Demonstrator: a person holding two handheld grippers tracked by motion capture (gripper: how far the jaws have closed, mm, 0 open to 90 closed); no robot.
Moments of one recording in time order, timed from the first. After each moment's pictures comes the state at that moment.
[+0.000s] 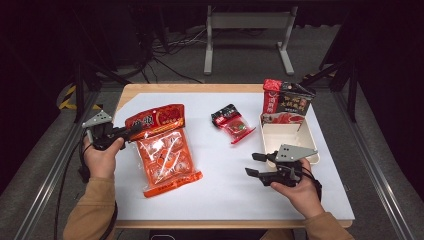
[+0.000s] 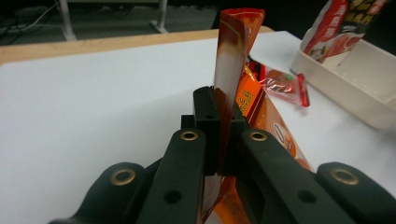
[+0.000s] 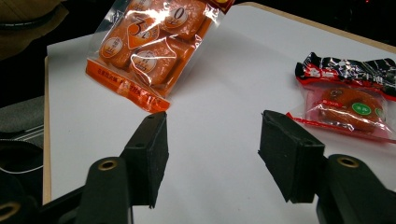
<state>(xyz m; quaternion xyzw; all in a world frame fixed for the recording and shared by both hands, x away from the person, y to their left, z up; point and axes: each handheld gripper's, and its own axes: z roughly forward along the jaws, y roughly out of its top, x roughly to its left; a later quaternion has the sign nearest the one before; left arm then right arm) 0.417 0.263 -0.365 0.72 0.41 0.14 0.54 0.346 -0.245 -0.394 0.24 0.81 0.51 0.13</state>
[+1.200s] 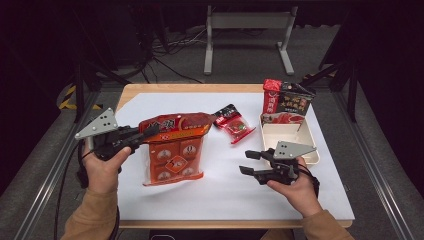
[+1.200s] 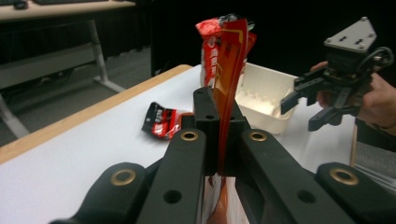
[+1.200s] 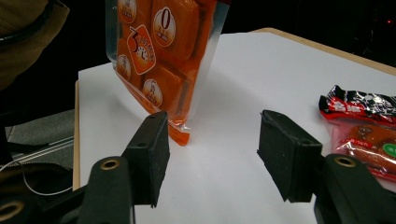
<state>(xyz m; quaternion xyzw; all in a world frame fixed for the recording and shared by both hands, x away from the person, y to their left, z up) 0.352 0.208 -0.288 0.76 0.23 0.15 0.59 0.345 -0.230 -0.376 0.21 0.80 0.55 0.11</state>
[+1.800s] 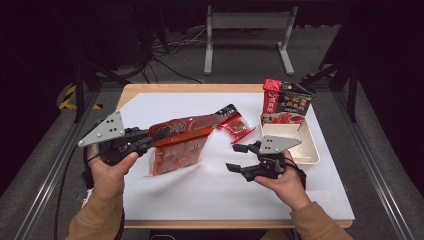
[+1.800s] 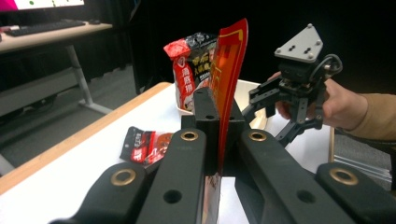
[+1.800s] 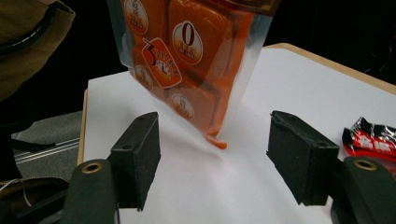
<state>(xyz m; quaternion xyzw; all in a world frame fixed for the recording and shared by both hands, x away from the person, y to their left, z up) 0.337 0.188 -0.274 0.76 0.17 0.16 0.61 0.360 -0.194 -0.365 0.17 0.80 0.56 0.11</state>
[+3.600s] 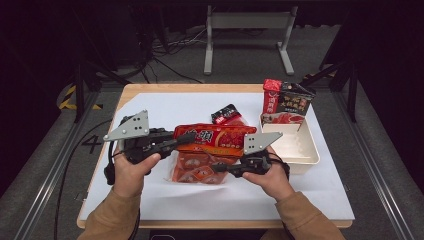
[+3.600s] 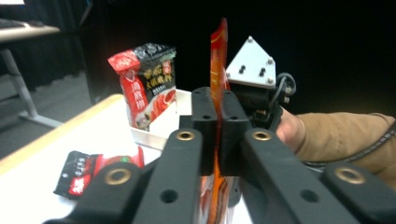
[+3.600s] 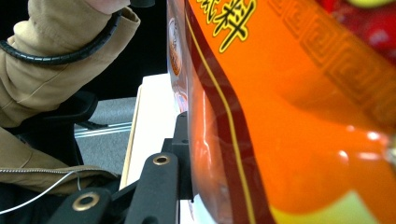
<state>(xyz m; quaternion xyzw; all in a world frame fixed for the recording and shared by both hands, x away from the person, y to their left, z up) 0.343 0.143 -0.273 0.76 0.14 0.08 0.63 0.365 -0.163 -0.356 0.08 0.82 0.56 0.02</state>
